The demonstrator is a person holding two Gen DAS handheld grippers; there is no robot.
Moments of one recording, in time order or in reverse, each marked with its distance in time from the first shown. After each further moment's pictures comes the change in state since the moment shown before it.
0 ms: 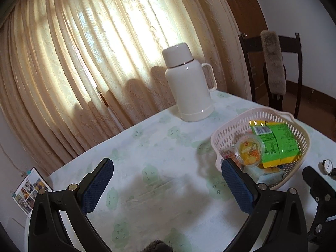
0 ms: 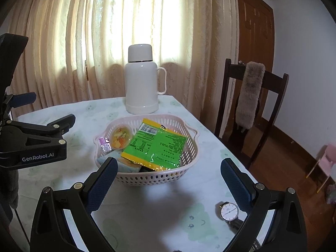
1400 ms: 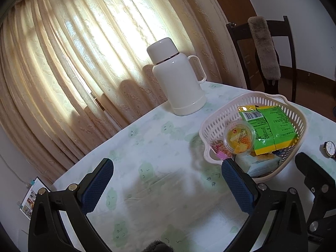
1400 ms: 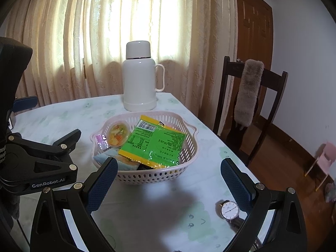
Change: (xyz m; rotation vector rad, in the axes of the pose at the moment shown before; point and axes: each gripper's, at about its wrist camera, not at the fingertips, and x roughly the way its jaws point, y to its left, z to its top) left arm -0.002 -0.022 -0.006 0.099 0.009 0.000; right arm 0.007 0.000 -0.002 0.001 0.014 -0.011
